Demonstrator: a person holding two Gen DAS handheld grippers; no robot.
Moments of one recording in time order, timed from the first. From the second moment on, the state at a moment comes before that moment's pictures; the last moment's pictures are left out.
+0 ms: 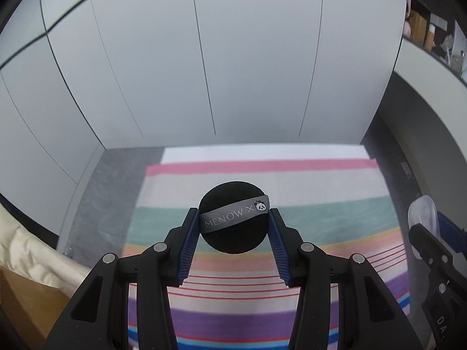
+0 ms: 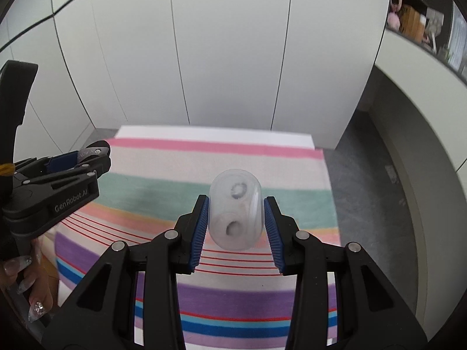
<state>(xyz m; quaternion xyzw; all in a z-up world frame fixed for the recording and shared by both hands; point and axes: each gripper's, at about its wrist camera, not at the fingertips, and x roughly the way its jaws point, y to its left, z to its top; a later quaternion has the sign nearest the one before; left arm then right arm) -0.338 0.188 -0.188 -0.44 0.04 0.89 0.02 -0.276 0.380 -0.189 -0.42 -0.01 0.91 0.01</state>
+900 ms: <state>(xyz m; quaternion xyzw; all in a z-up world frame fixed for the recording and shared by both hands) -0.218 0.171 -0.028 -0.38 0.04 0.92 0.02 -0.164 0.340 -0.017 -0.37 -0.02 0.93 0.01</state>
